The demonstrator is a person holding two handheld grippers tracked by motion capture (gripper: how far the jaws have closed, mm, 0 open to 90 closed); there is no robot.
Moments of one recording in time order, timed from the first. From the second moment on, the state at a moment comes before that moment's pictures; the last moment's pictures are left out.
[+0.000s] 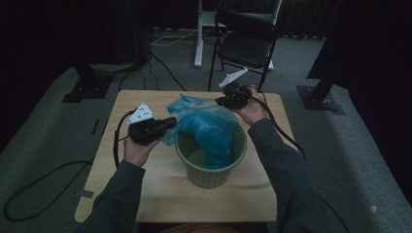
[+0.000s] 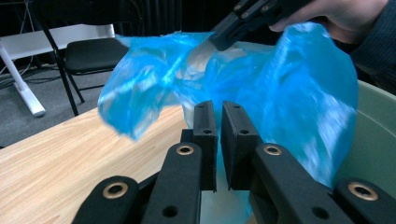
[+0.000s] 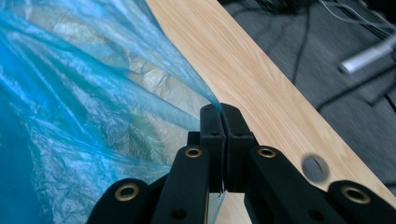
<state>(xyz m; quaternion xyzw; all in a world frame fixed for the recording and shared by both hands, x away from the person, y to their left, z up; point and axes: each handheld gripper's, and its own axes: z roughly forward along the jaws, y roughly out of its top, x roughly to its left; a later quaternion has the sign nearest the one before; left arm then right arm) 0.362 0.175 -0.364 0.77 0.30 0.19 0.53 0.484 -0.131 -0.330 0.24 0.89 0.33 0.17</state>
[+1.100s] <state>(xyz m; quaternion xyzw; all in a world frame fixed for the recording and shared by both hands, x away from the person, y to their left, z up) 0.341 0.162 -0.365 0.79 0.26 0.19 0.52 0.462 -0.185 -0.342 0.32 0.87 0.35 0.13</state>
